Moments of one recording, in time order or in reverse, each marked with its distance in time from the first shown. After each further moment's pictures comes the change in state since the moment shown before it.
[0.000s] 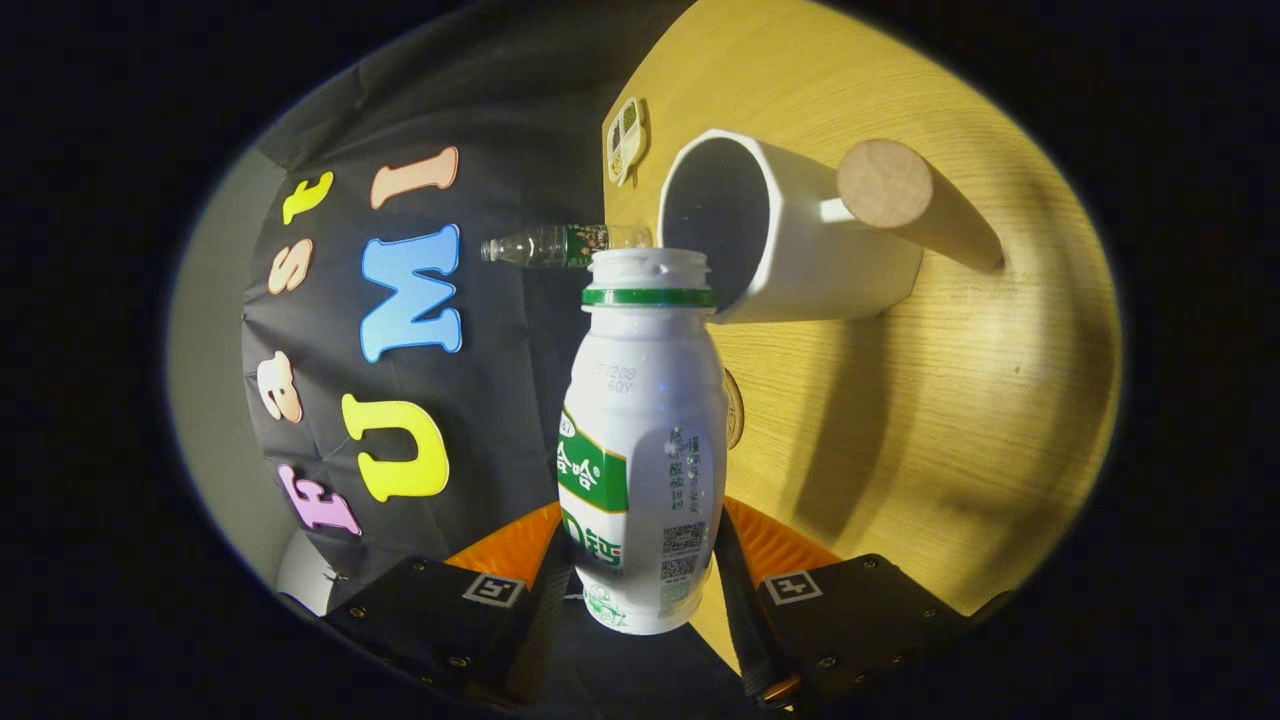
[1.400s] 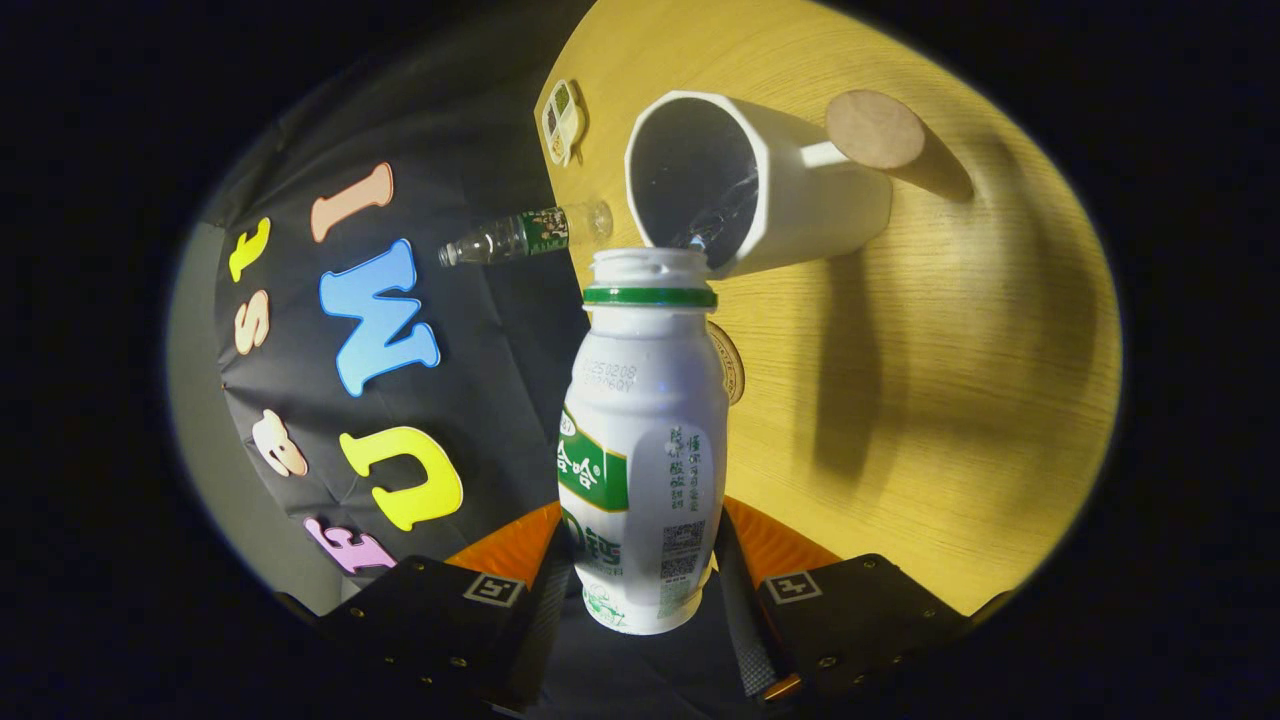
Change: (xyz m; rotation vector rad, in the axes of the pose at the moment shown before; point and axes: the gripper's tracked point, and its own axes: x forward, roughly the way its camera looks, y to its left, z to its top) arm -0.006 0.008 -0.011 0.206 0.093 -0.053
